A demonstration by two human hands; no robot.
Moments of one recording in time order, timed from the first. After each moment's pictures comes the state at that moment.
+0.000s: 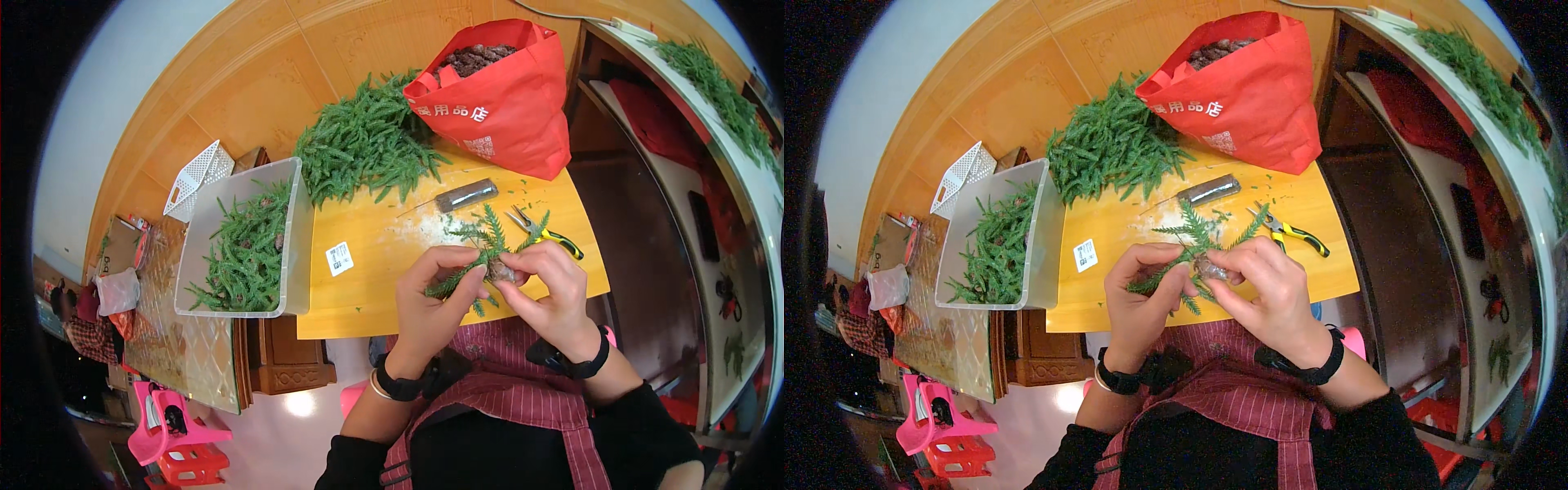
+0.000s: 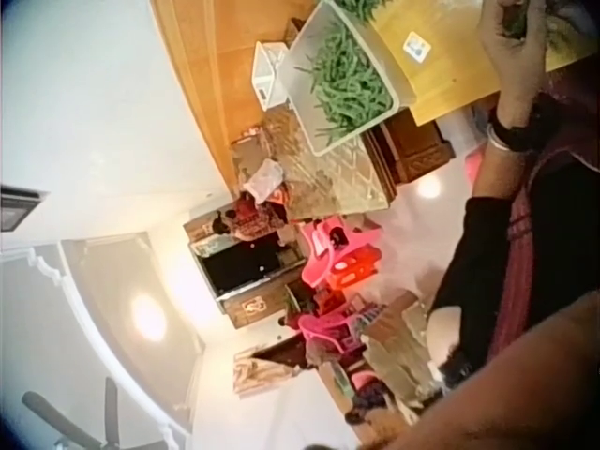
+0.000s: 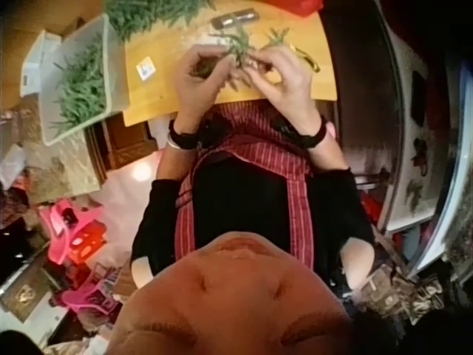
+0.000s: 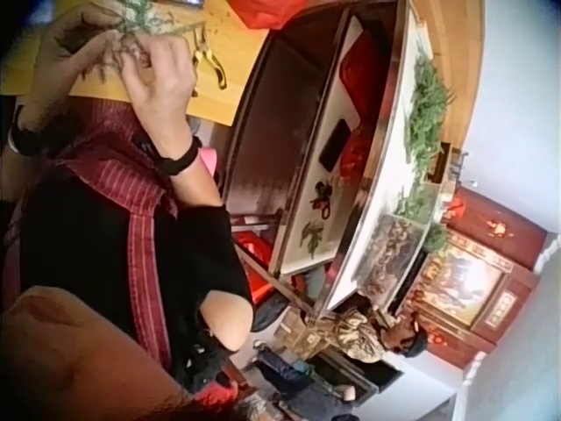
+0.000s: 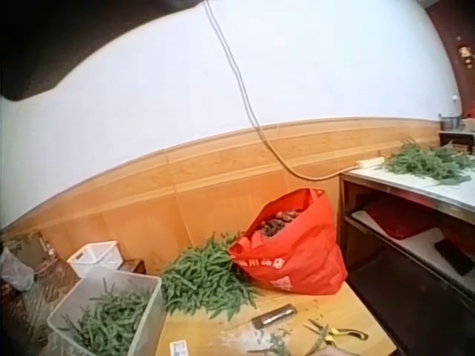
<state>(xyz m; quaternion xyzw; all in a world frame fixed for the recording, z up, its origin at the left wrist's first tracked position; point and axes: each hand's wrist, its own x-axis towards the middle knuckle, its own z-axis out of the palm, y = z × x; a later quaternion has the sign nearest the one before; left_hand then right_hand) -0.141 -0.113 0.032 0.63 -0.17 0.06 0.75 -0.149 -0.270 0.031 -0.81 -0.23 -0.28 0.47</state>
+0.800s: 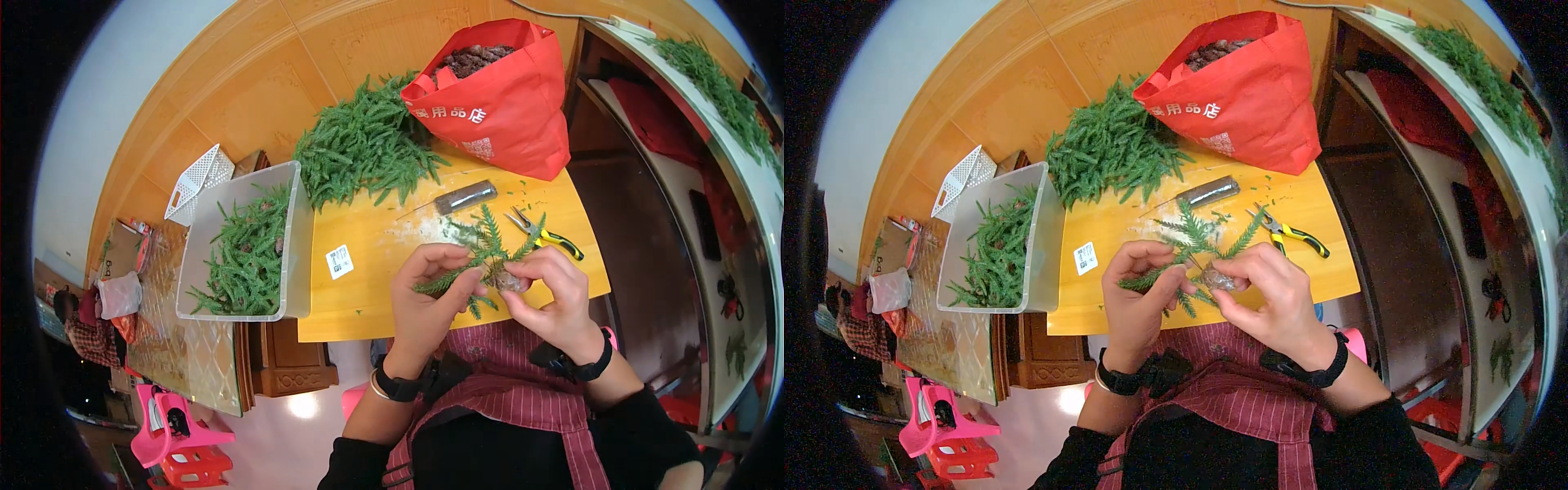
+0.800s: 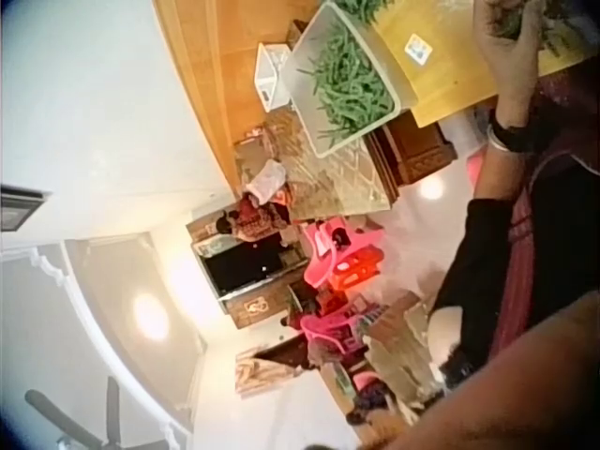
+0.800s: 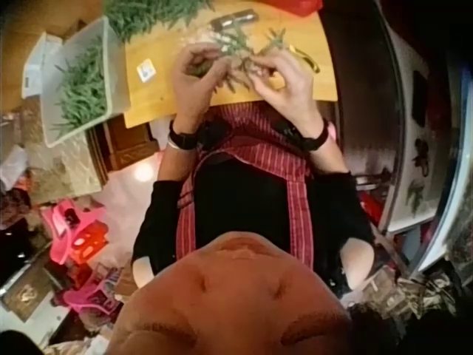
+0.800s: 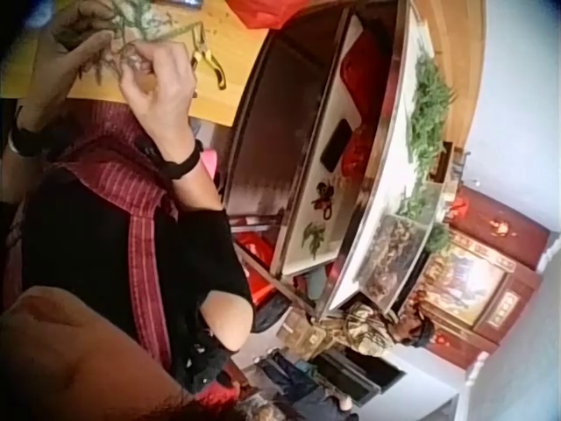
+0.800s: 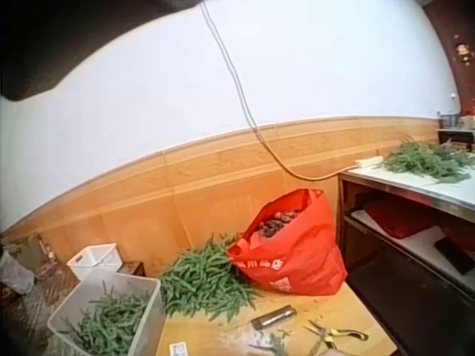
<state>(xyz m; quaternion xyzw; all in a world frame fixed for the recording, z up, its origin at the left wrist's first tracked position) -0.139 -0.112 0.034 0.63 -0.12 0.04 0.77 -0.151 -0.278 0.029 -0.80 -0.24 -0.26 0.48</state>
